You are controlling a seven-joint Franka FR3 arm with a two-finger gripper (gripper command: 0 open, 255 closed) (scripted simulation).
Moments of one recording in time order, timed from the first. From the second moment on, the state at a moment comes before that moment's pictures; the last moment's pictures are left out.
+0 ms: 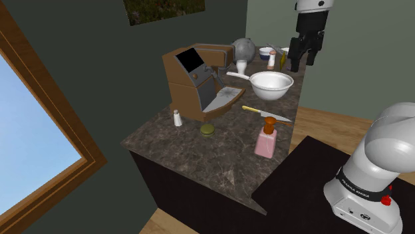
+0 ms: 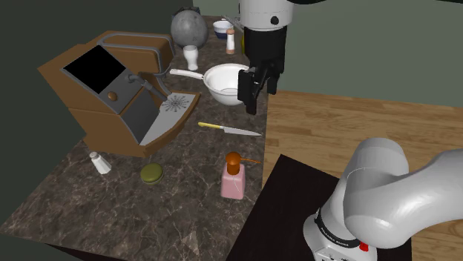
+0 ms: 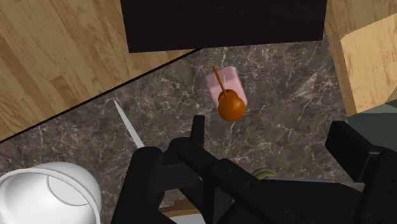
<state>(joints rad) 0.01 -0.76 -0.03 -2.29 0.01 1.44 0.08</state>
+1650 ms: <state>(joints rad) 0.00 -0.26 -0.37 -2.49 -0.12 2.21 -0.44</state>
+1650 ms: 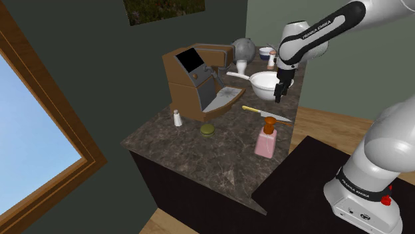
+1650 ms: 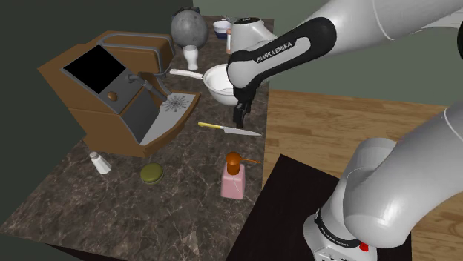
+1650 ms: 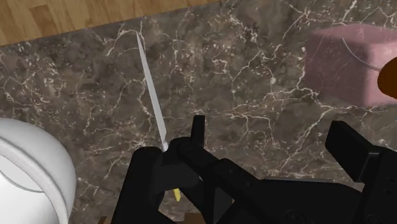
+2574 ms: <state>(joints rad) -0.06 0.34 -0.38 -2.20 0.22 2.52 -0.91</state>
